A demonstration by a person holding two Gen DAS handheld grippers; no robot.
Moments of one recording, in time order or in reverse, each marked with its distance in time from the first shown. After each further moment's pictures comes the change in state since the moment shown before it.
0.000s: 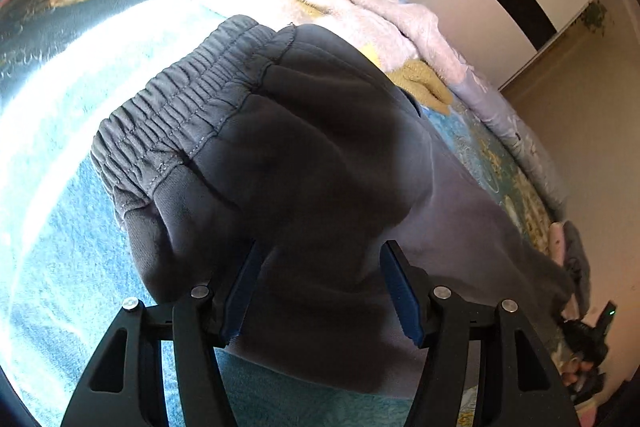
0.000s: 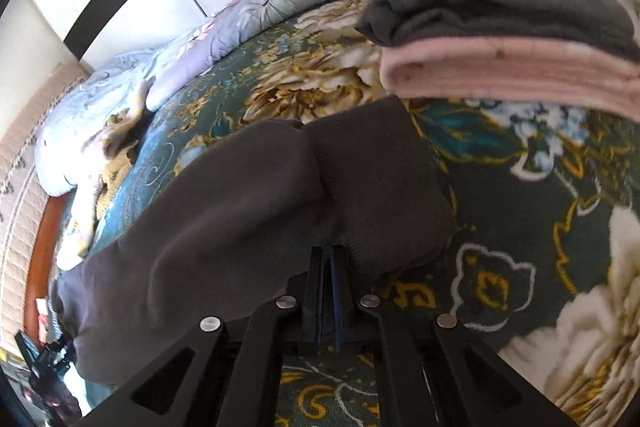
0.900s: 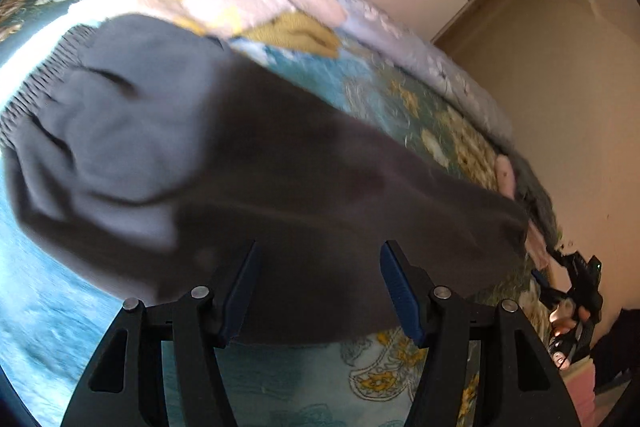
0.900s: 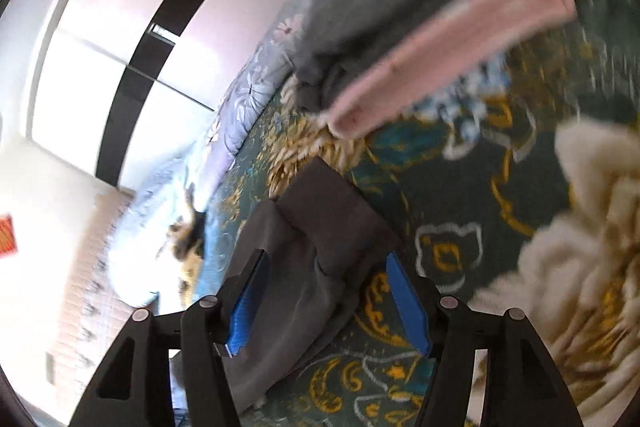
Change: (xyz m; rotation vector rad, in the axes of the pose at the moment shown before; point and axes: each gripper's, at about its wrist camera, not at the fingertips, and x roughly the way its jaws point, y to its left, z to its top) left arm 0.012 -0.117 -0.050 0.230 0.102 -0.131; right arm -0.056 -0.071 -0.019 0.416 -0.137 0.273
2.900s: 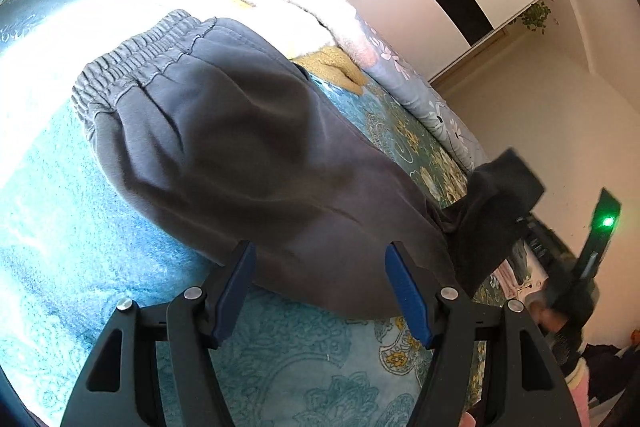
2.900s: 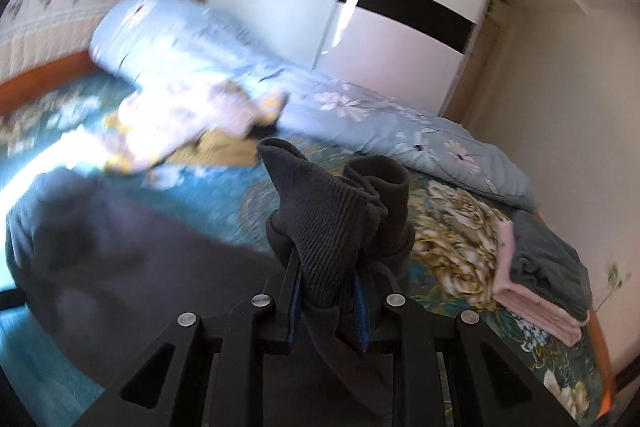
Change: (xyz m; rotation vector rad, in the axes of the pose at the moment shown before) left arm -0.063 0.087 -0.016 -0.169 -0.102 -0.129; right arm 0.091 0.310 -0.264 -1.212 -0.202 -0.411
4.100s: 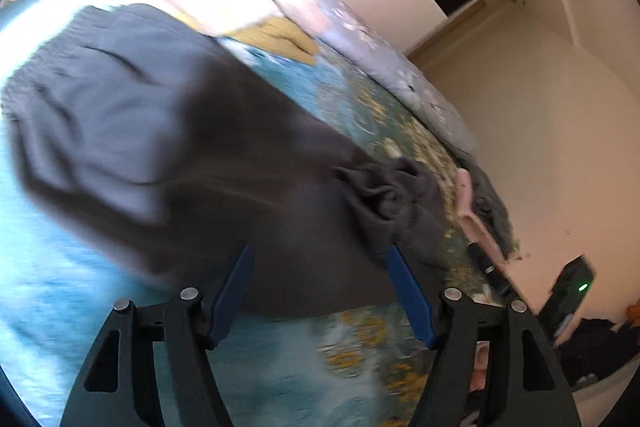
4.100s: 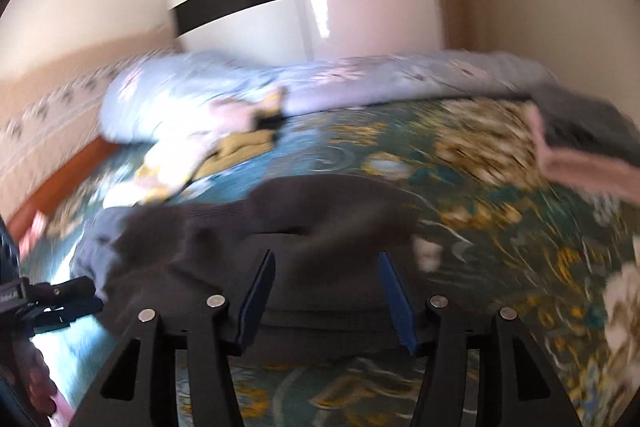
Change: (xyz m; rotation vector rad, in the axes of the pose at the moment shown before) left arm 0.047 -0.070 0.002 0.057 0.114 -0.086; right arm -0.004 -0.078 -0.097 0.443 0.009 0.244
